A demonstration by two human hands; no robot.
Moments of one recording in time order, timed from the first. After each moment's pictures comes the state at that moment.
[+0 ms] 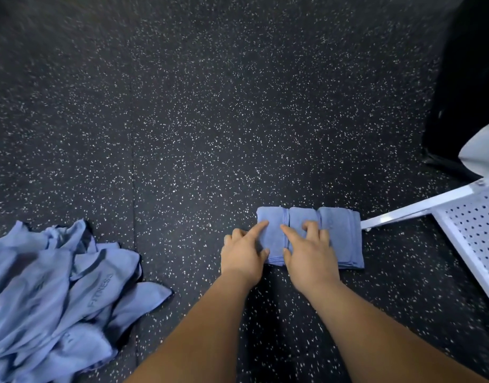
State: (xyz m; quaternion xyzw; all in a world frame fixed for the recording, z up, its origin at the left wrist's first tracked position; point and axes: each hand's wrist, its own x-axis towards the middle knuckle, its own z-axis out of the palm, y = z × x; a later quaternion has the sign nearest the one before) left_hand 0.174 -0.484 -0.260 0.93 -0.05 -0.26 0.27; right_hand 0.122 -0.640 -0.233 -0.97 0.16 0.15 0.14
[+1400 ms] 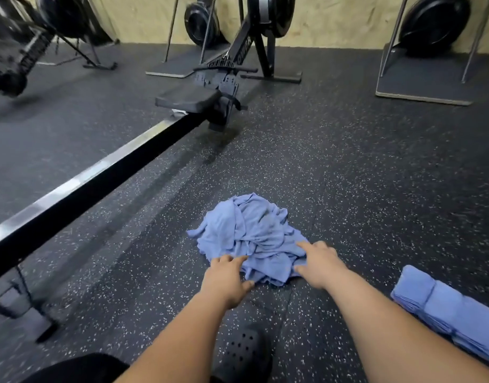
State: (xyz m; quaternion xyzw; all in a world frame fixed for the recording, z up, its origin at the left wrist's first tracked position) left_hand -0.096 -0.108 -0.025 0.96 0.19 -0.16 0.16; right_hand 0.038 -0.324 -0.012 -0.94 -0.18 0.27 0.09
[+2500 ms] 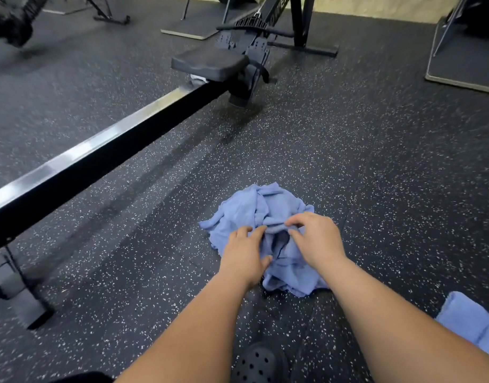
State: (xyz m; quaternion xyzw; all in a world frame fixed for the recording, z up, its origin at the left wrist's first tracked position) left_hand -0.022 -0.046 -0.063 0.95 0.20 -0.07 0.24; right_hand 0.097 -0.200 -0.044 -0.92 -0.26 0.06 0.28
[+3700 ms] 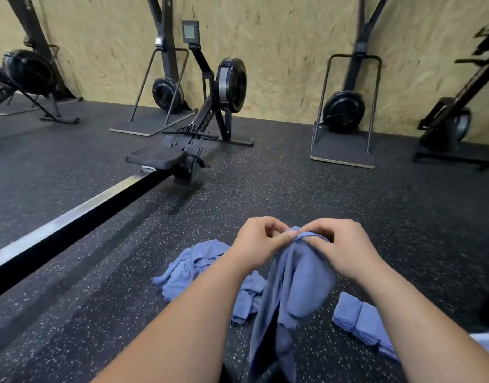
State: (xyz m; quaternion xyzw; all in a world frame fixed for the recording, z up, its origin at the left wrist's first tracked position) left_hand -0.049 -0.221 0.195 0.82 -0.02 0.07 0.56; right_hand -0.030 -0.439 0.235 -0.88 -0.25 -0.05 0.39
